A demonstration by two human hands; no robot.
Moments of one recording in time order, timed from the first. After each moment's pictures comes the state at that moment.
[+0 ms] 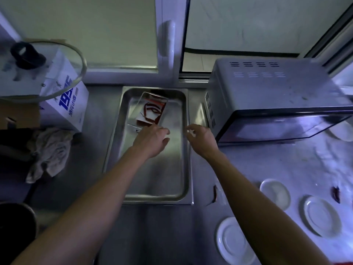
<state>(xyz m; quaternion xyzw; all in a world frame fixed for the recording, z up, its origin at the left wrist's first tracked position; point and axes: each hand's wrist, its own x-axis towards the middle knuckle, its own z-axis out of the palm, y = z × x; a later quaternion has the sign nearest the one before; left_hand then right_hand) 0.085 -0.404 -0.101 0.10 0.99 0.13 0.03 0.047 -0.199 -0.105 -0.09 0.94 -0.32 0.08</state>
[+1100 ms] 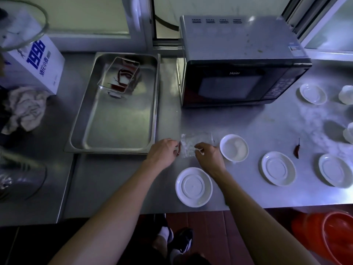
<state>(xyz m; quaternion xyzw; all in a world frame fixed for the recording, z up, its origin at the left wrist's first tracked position) 0.232 -0.189 -0.163 0.02 0.97 0.19 0.12 0.222 0.009 -0.175 -0.04 0.94 -0.33 0.11</state>
